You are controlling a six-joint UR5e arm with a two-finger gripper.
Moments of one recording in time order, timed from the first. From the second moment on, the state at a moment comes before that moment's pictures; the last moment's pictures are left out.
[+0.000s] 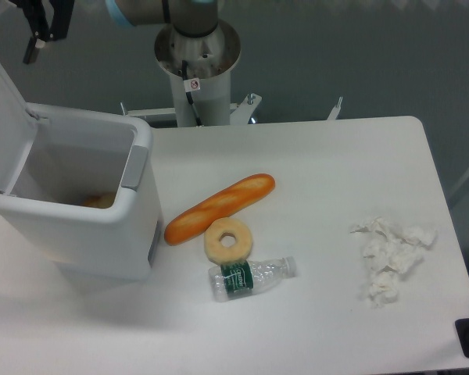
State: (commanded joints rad) arm 2.09 -1.33 -1.68 -1.14 1.04 0.22
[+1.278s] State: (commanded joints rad) arm 2.12 -1.37 -1.66 -1.13 1.15 0.23
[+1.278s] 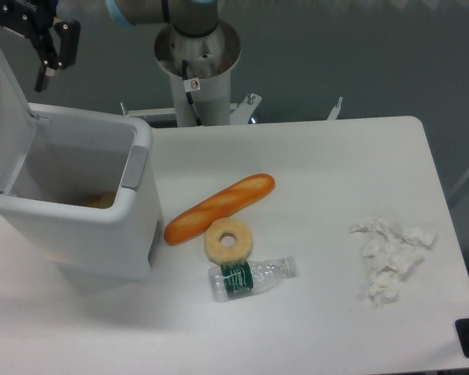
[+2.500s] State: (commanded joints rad) arm 2.23 -1.43 -1.66 -1.13 1.19 0.24
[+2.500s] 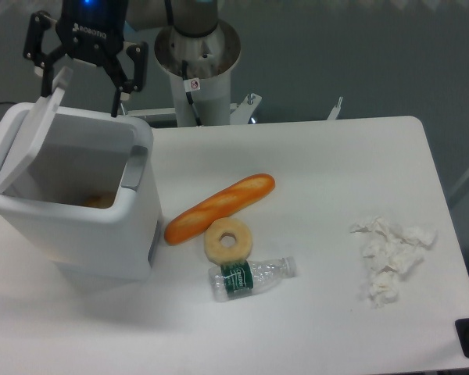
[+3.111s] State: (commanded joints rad) arm 2.25 -1.50 -1.67 -1.13 1.27 0.24
